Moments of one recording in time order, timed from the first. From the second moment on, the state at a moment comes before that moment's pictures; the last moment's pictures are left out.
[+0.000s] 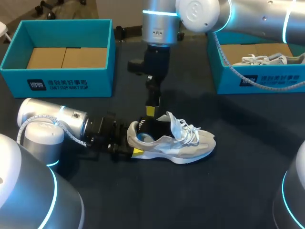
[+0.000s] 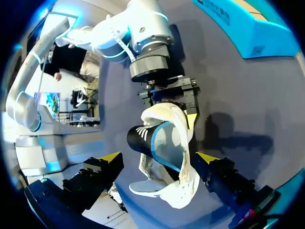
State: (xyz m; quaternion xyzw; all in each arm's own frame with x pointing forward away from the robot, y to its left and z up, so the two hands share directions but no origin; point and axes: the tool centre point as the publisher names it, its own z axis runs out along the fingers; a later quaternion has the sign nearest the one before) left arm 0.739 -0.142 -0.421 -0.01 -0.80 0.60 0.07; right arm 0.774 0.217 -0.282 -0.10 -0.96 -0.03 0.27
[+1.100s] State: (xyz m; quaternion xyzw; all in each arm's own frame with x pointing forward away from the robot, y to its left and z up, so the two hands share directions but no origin) left arm 0.739 -0.142 -0.421 -0.01 -0.80 0.60 0.07; right arm 0.763 0.233 -0.286 -0.09 -0.96 -0.03 0.28
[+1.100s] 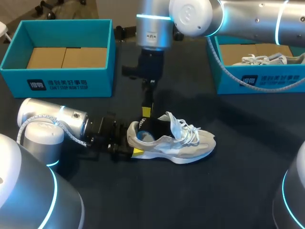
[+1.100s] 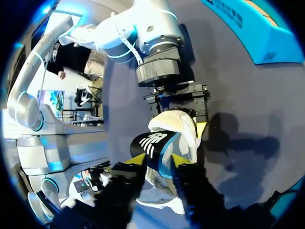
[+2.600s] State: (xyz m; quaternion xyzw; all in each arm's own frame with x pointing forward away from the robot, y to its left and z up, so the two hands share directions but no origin) left arm 0.739 -0.142 -0.421 -0.01 -0.80 0.60 0.07; right arm 0.822 0.232 -0.224 -0.07 -0.97 0.00 0.23
